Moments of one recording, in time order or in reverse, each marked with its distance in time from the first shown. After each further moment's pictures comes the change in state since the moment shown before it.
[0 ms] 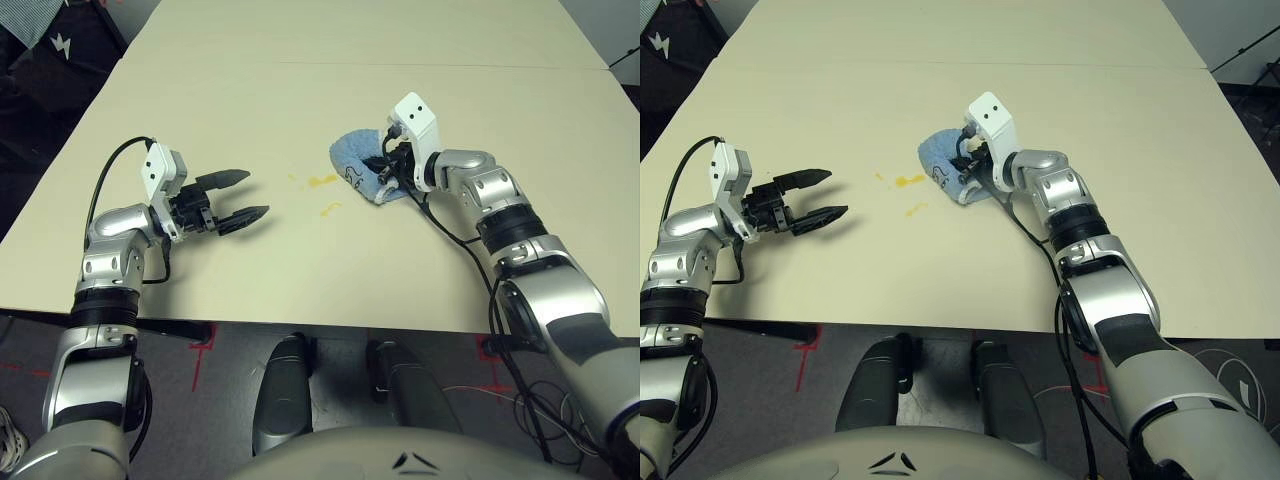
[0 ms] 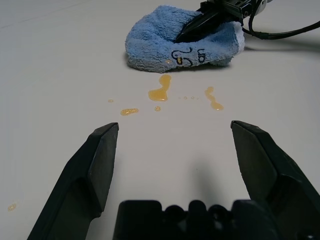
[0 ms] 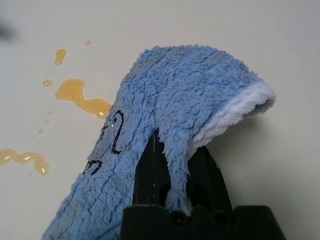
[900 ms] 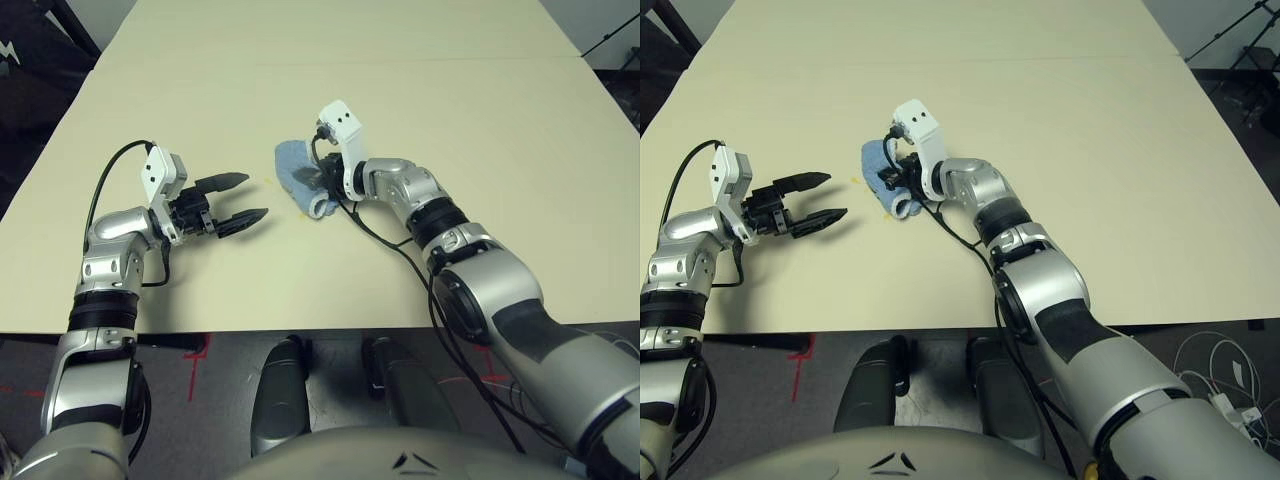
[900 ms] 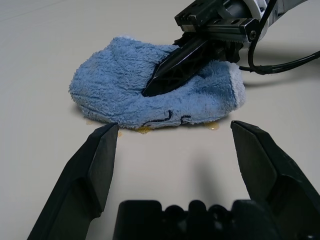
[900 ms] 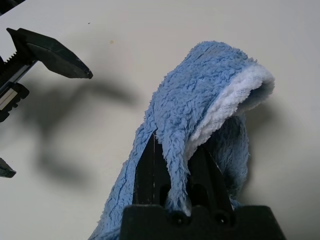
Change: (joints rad) left arm 0.012 0.008 0.002 -0.003 0.000 0.000 0.007; right arm -0.171 0.316 -0.057 0.278 0.001 -0.041 -0.025
